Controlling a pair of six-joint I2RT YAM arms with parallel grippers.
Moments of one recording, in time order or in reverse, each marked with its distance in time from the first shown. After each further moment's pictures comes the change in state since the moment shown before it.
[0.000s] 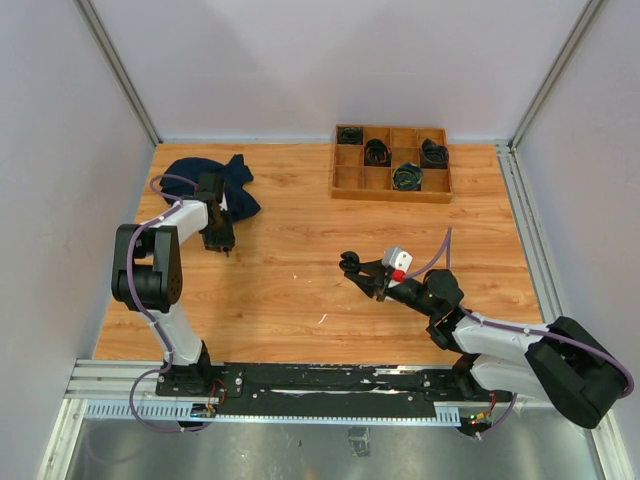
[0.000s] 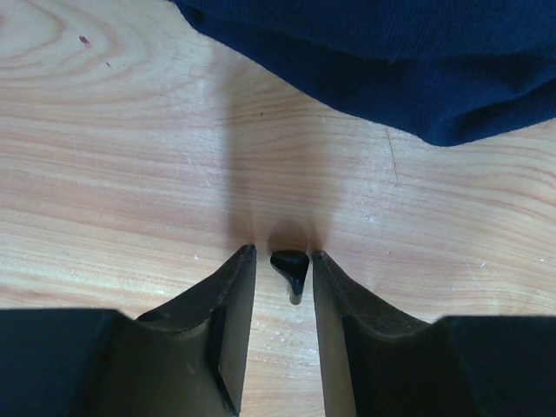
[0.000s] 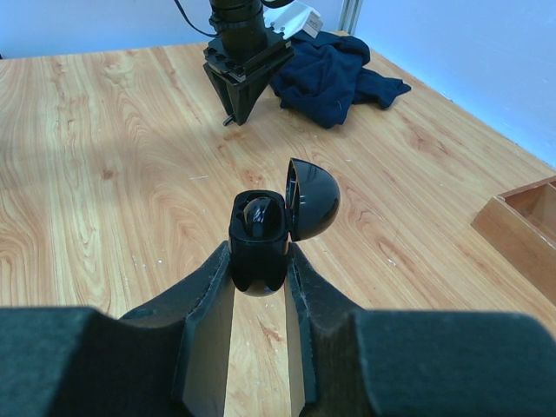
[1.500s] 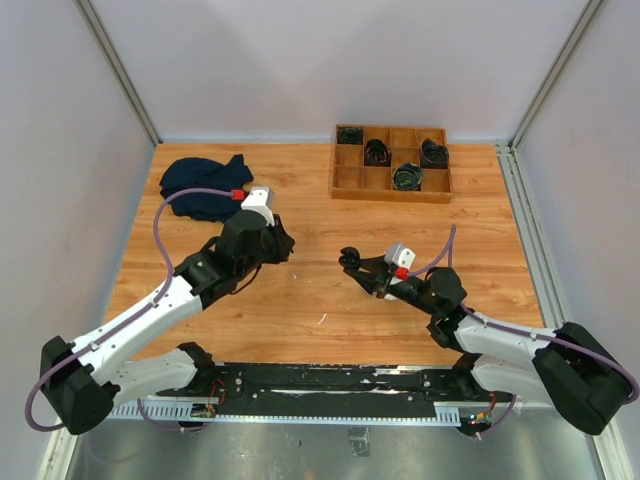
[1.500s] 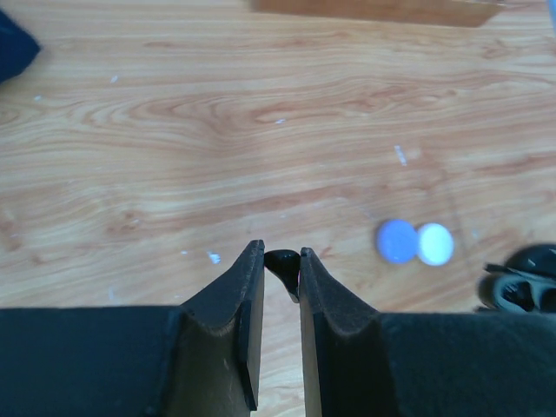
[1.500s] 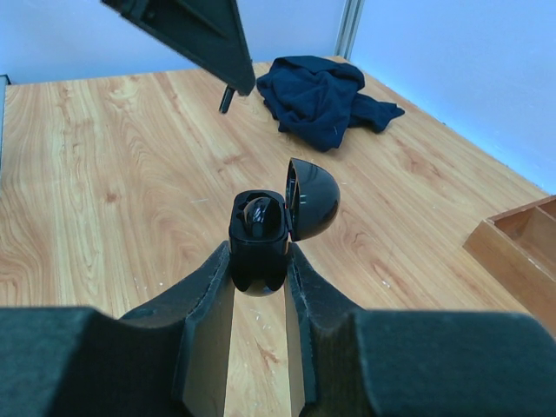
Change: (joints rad) left arm -0.648 -0.752 -0.258 0.205 -0.147 -0.269; right arm 0.000 -0.040 0.022 -0.020 -0.005 0.014
